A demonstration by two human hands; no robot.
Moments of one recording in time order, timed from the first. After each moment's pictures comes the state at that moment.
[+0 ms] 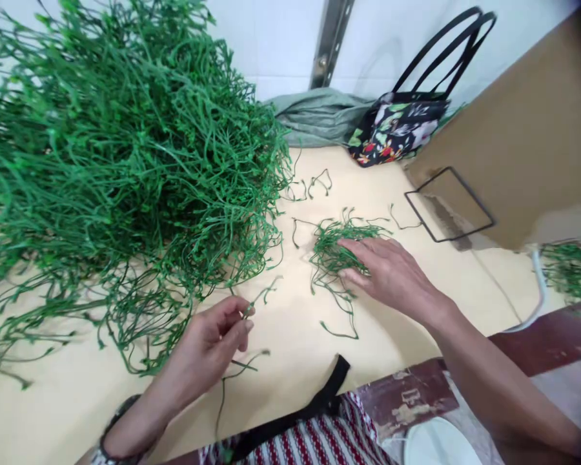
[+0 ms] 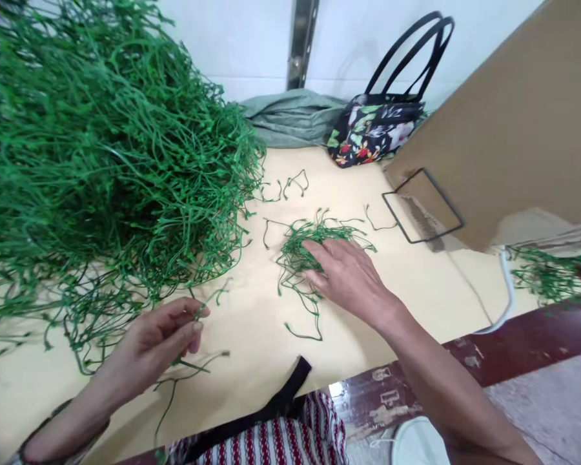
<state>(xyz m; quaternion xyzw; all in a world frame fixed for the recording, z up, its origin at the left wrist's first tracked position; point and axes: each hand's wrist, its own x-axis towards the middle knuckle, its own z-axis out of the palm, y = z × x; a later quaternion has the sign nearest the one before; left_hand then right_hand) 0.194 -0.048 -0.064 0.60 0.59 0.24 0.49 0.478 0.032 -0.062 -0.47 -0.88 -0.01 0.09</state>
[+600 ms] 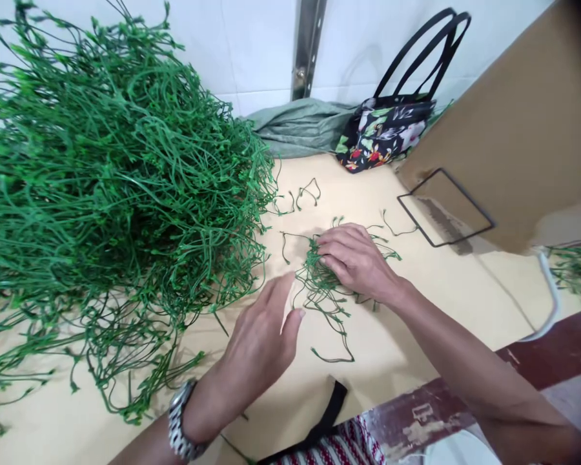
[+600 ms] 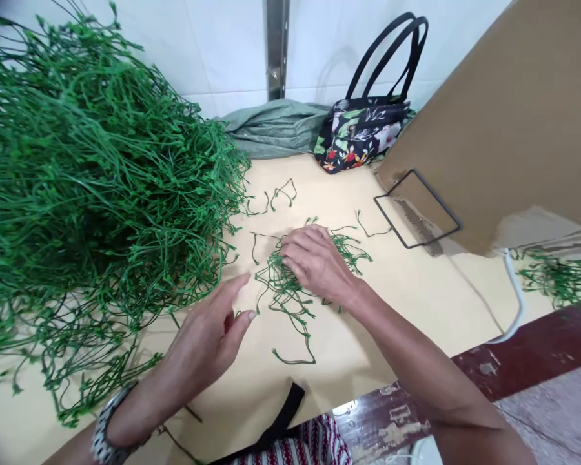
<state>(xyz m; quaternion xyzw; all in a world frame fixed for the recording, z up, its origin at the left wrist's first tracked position) 0.269 -0.002 -0.060 0.79 0.54 0.21 0.20 0.474 0.087 -0.086 -0.35 -0.90 -0.01 0.27</state>
